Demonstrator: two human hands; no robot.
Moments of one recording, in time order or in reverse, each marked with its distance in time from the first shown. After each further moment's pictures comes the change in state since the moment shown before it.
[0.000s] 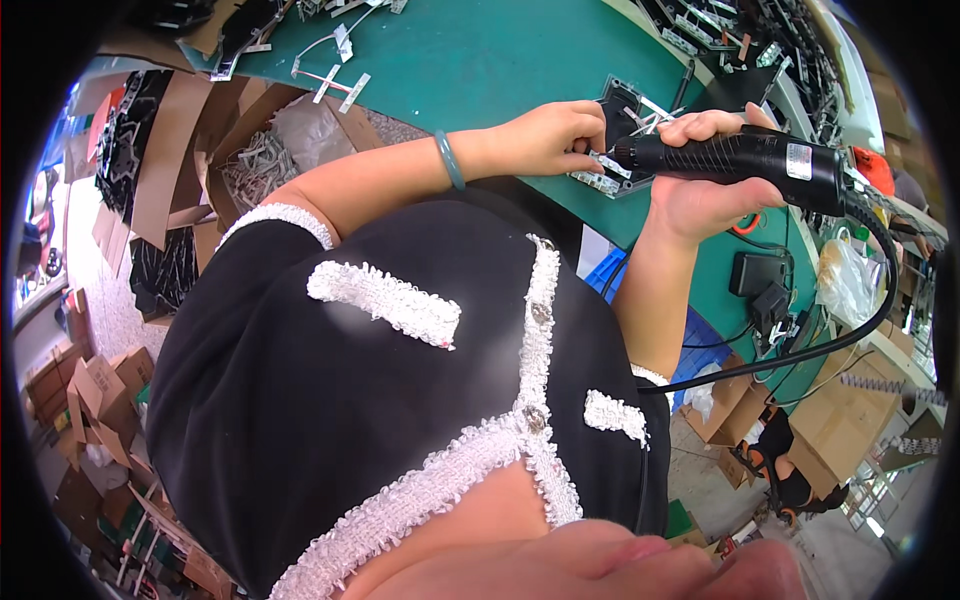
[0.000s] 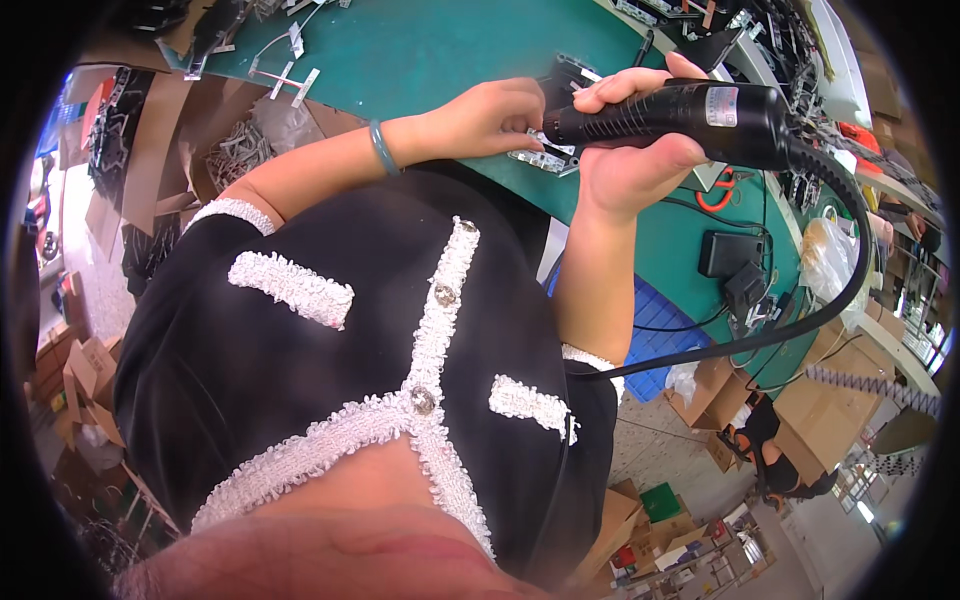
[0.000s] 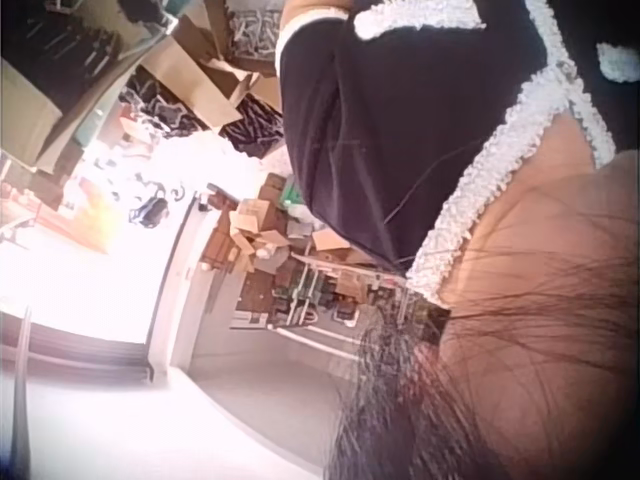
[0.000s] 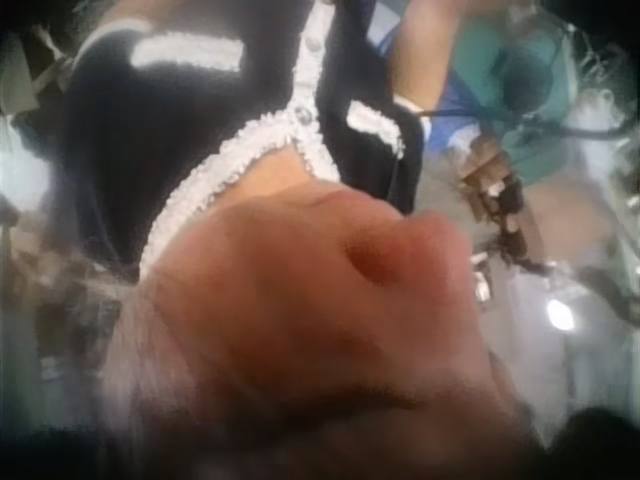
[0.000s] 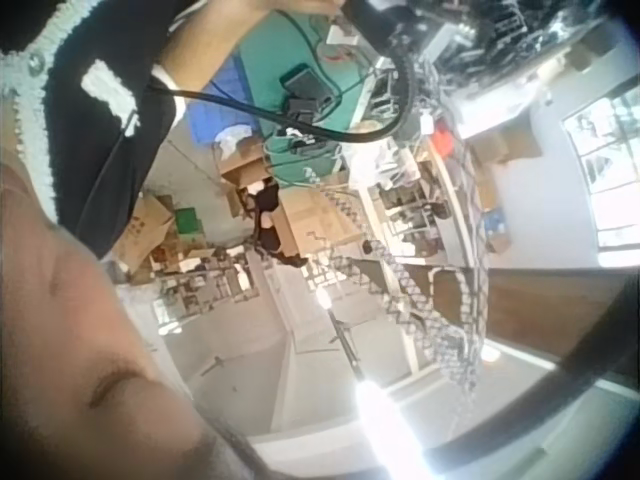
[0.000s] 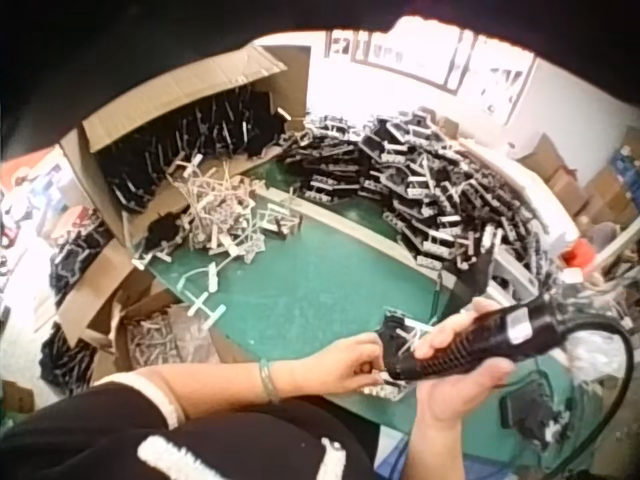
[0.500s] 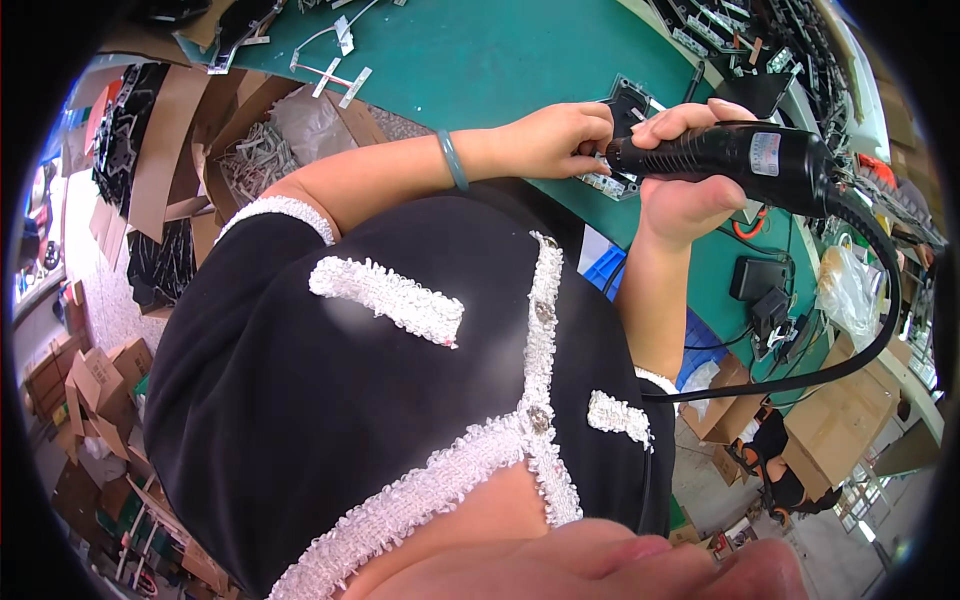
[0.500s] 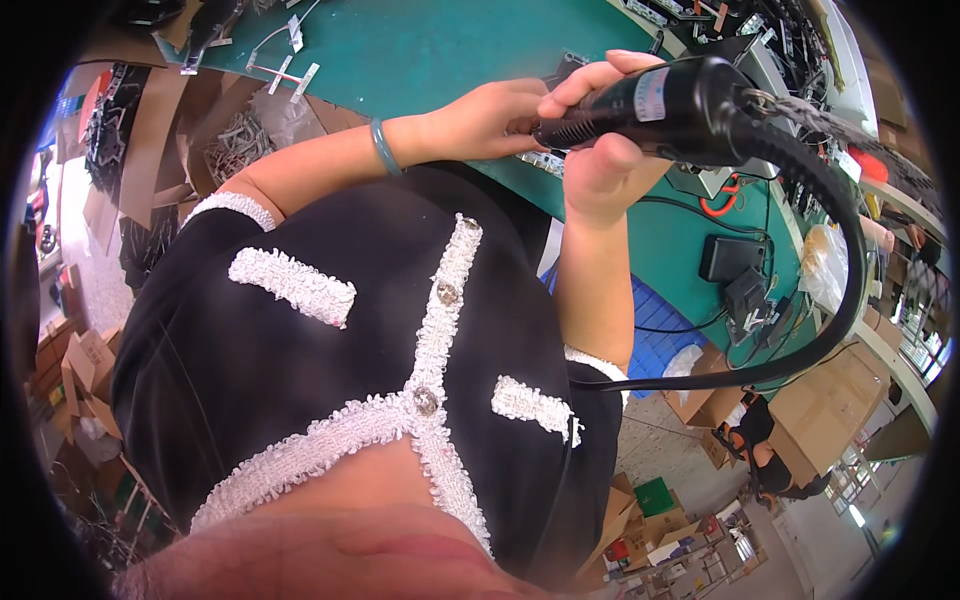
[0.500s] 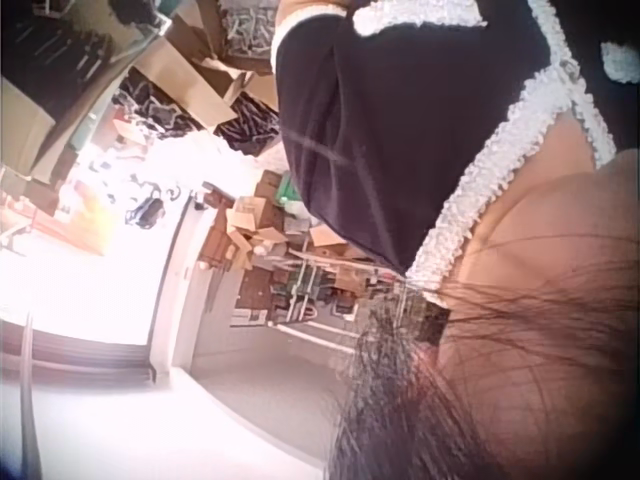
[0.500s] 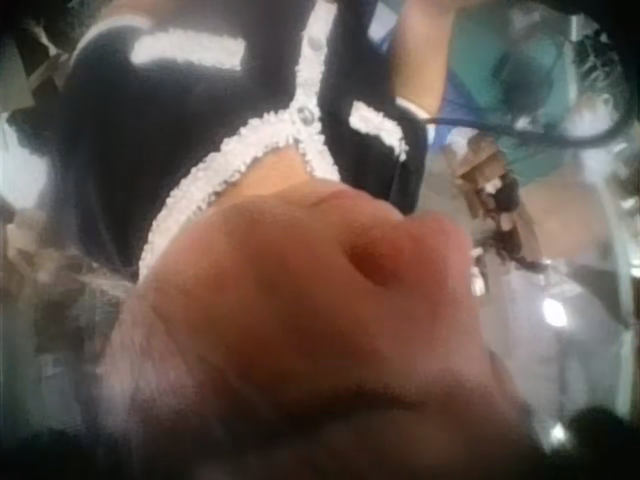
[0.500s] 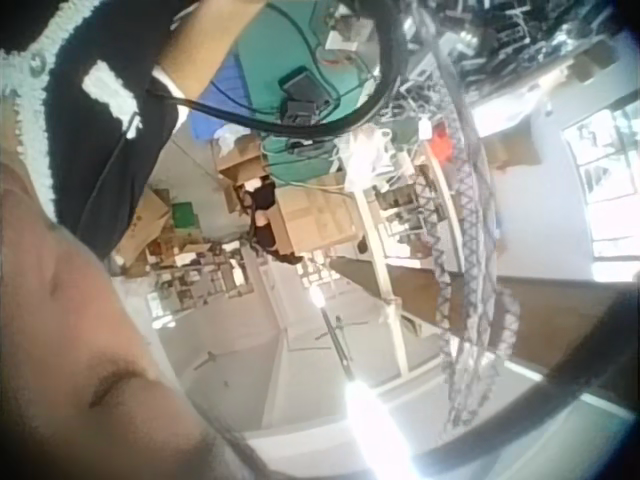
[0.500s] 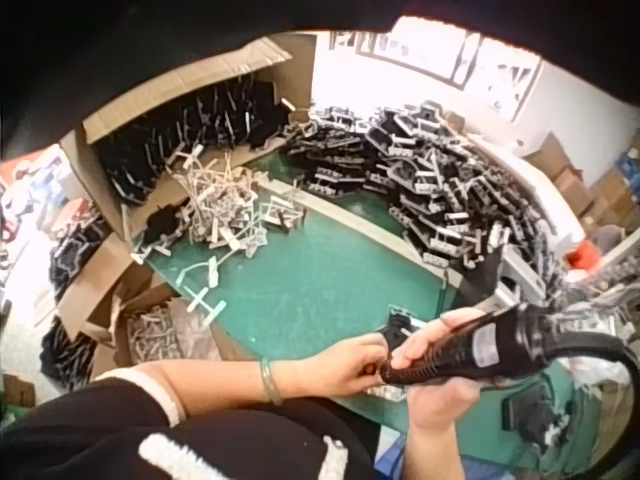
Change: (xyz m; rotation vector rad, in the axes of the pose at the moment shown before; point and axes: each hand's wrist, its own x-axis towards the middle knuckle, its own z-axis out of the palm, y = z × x) left_hand 0.002 -0.003 0.003 -0.016 0.040 0.029; right_hand -0.005 -0.004 0.016 -0.146 -0.209 0.085
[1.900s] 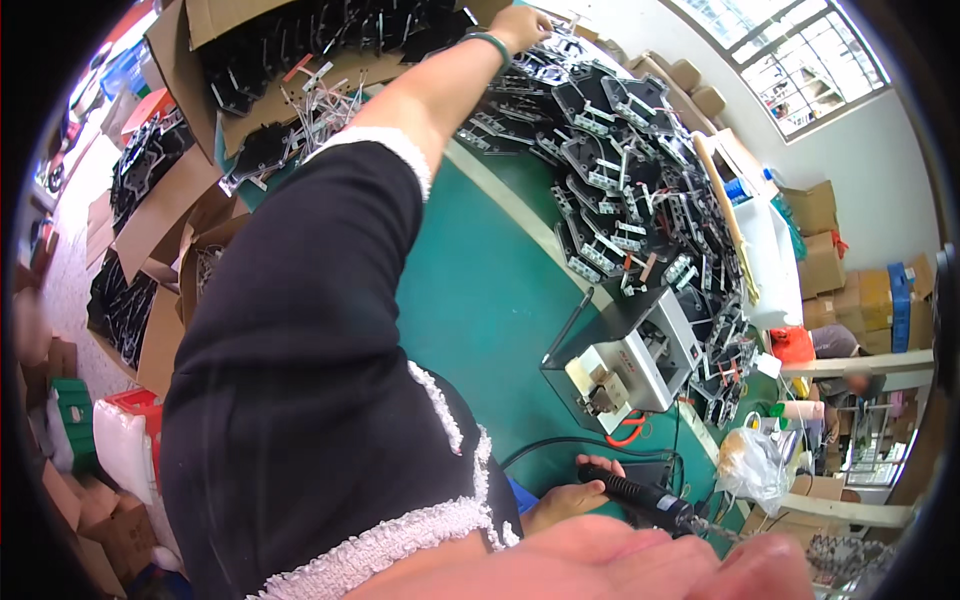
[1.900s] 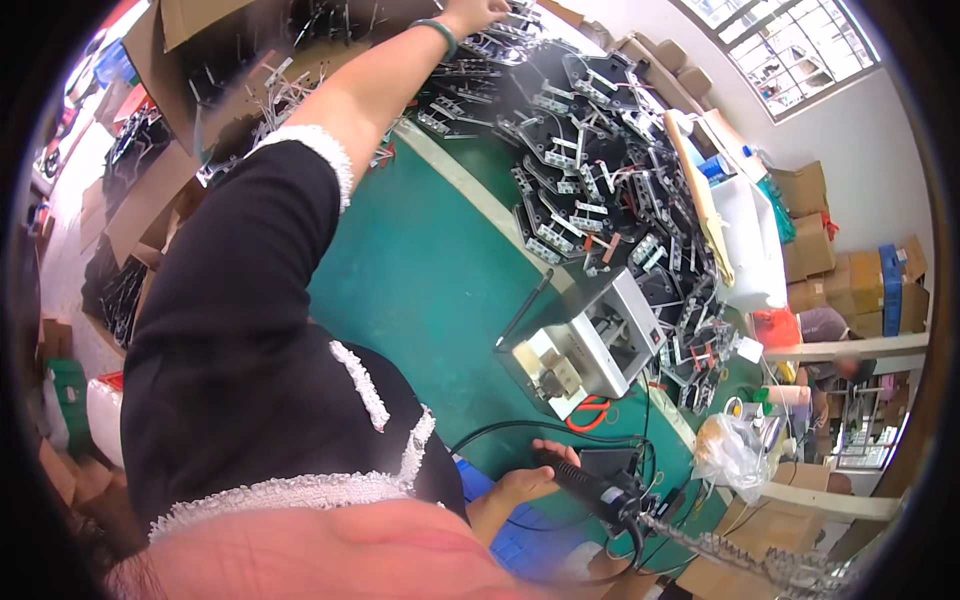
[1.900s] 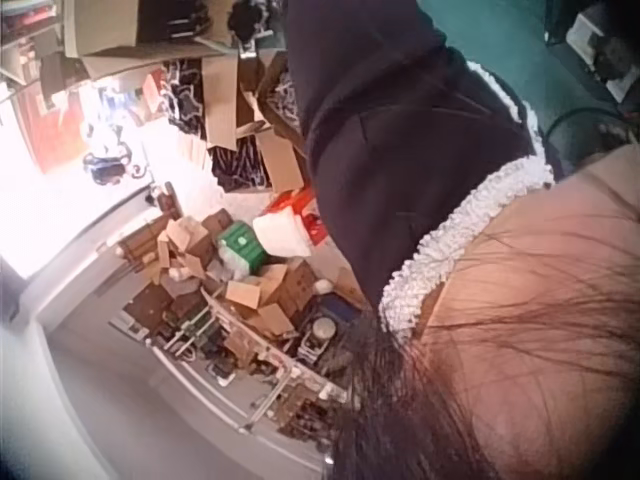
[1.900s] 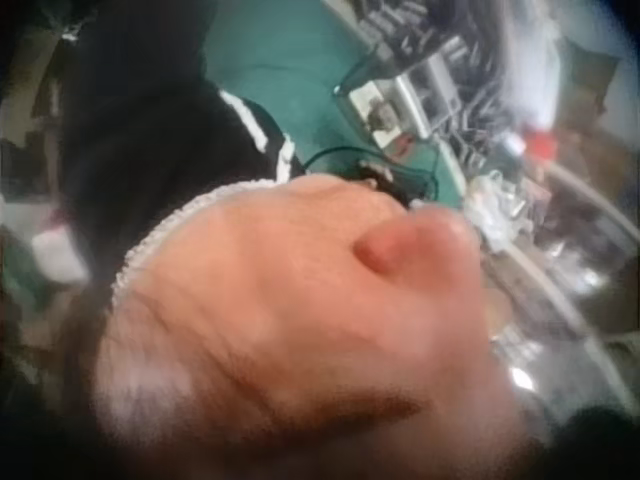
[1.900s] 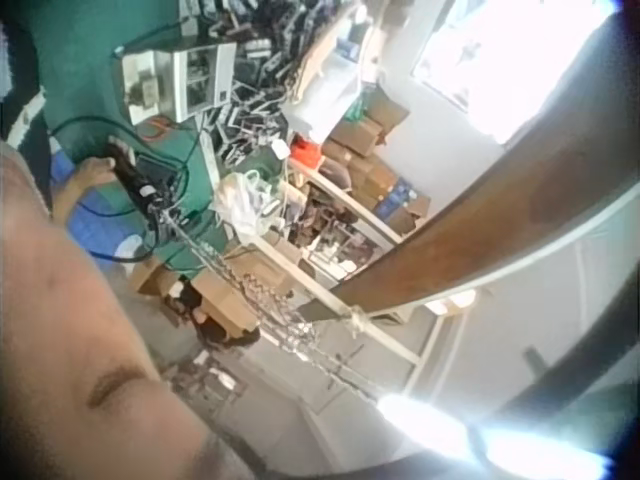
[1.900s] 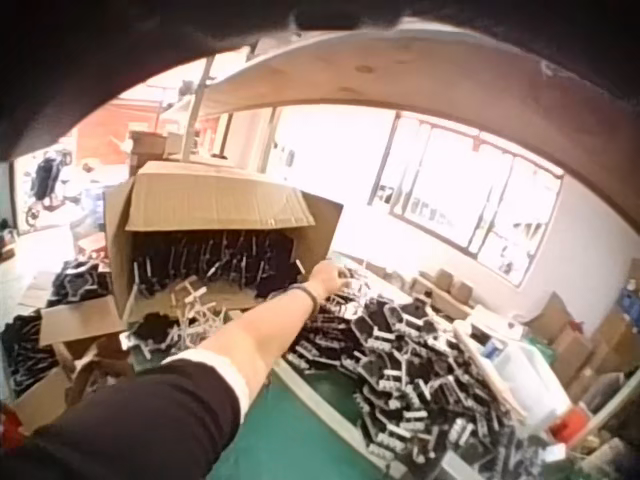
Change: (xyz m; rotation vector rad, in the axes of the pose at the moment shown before) left_hand 0.310 -0.102 -0.366 1.003 0.816 -0.181; right_hand -0.132 0.044 -0.160 -0.379 0.687 0.016
